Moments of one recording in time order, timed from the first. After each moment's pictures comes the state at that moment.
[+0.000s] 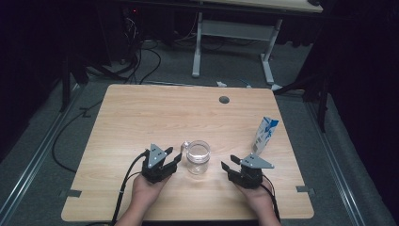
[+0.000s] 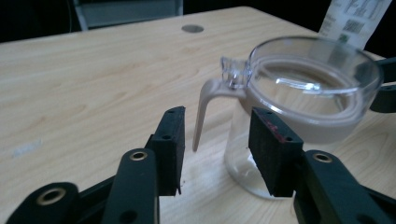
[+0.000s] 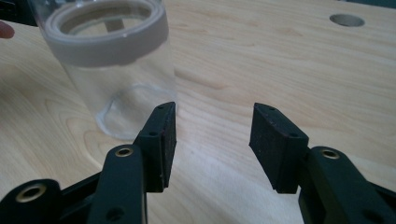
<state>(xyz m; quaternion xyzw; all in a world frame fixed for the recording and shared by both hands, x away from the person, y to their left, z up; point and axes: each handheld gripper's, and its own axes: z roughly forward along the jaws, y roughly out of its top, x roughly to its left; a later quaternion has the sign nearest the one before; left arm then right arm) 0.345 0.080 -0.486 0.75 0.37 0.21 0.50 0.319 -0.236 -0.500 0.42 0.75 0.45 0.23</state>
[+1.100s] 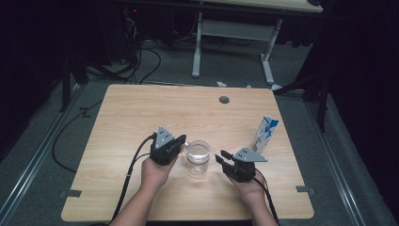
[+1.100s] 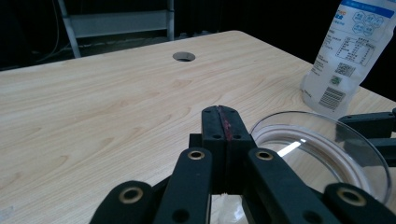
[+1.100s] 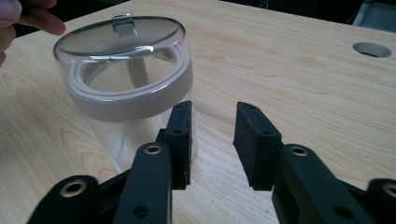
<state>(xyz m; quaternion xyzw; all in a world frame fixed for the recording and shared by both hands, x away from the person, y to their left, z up) 0.380 0.055 -0.460 0.74 0.37 0.20 0.52 0.333 -0.218 -0.492 0.40 0.75 0.47 0.23</state>
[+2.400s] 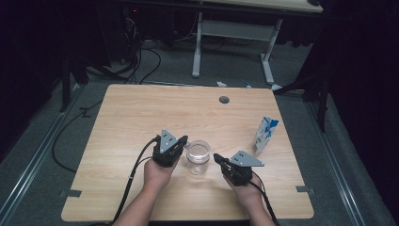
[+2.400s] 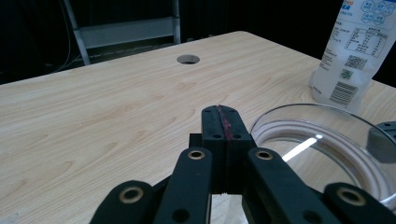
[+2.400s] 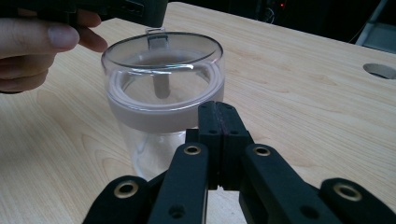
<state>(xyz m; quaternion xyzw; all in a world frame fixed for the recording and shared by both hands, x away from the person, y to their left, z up) 0.378 0.049 -0.468 0.74 0.36 0.23 0.52 0.321 -0.204 -0.486 0.37 0.76 0.48 0.24</state>
